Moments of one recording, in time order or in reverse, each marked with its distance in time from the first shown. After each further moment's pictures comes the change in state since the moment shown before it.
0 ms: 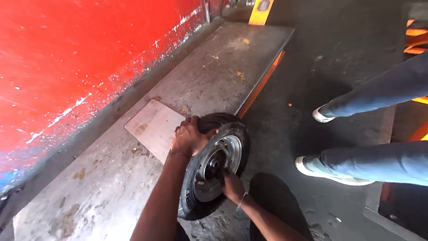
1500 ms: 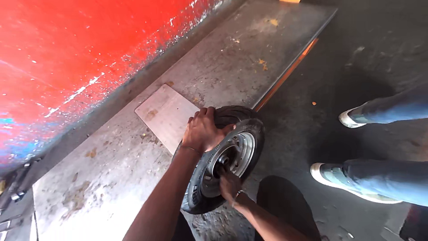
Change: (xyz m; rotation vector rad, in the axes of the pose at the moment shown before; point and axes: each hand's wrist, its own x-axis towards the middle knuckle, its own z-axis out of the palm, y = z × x) left_hand 0.000 0.000 -0.002 -0.004 -0.033 0.033; right_hand 0.012 -0.045 0.006 -0.328 -0.191 -0.010
